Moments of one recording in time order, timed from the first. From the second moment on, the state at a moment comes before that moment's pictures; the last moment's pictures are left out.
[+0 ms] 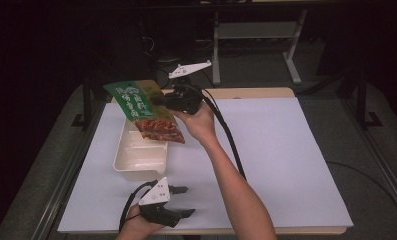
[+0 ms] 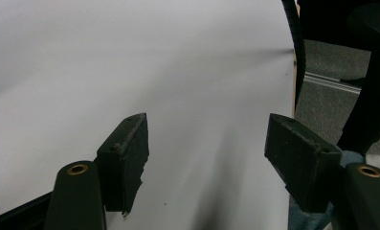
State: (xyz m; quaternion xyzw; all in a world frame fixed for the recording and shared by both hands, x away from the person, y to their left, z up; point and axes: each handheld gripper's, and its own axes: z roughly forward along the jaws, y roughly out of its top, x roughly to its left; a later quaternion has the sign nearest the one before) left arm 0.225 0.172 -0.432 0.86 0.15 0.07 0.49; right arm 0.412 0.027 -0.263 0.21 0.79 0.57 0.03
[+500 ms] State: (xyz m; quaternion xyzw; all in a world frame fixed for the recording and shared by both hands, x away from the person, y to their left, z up) left arm 0.223 0.171 -0.432 0.86 0.15 0.07 0.49; right arm 0.424 0.060 -0.283 0.22 0.78 0.58 0.02
